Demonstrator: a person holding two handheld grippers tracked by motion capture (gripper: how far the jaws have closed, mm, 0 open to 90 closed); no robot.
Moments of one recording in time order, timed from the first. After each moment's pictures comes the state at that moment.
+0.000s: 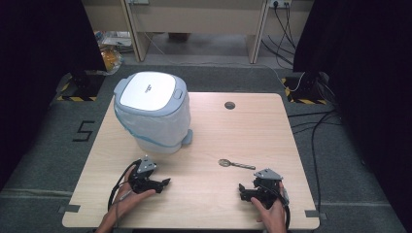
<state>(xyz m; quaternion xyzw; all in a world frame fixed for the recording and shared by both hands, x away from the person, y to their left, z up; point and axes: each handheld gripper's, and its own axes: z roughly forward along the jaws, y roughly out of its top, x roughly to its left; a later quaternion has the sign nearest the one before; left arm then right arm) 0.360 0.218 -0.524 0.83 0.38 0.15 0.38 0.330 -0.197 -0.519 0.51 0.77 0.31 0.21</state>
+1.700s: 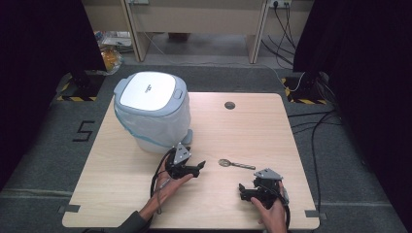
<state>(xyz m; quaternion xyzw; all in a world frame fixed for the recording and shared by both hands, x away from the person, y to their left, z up) 0.398 0.108 -0.509 0.78 0.34 0.22 0.47 0.330 -0.197 -0.519 0.51 0.77 0.31 0.21</state>
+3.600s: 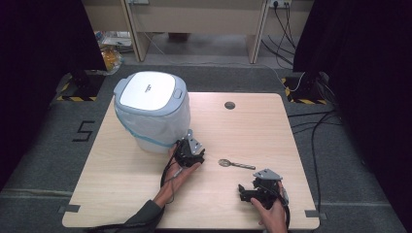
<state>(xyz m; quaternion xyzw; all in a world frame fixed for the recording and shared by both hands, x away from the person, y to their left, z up) 0.437 0.079 -0.520 0.79 0.38 0.32 0.36 0.329 -0.196 -0.519 0.51 0.77 0.31 0.21</state>
